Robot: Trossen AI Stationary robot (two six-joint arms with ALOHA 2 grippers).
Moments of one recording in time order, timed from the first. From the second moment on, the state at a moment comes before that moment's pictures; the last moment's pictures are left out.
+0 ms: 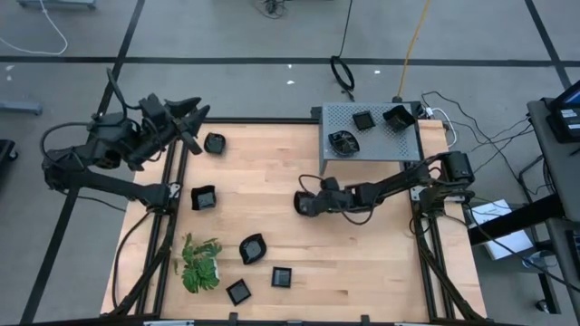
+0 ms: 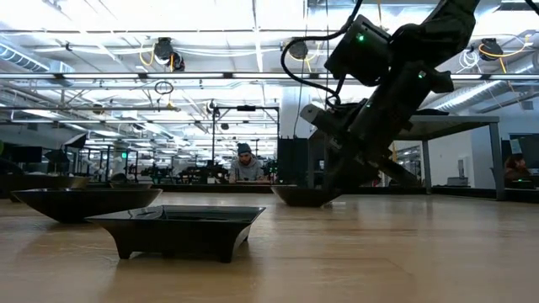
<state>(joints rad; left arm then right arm) -0.01 0.79 1.17 -0.24 -0.74 0.02 0.07 1.74 0.78 0.02 0.25 1.23</state>
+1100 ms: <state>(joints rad) -0.01 0.79 1.17 -0.23 -0.74 -0.22 -0.56 0.92 0.90 -0.53 -0.11 0.30</state>
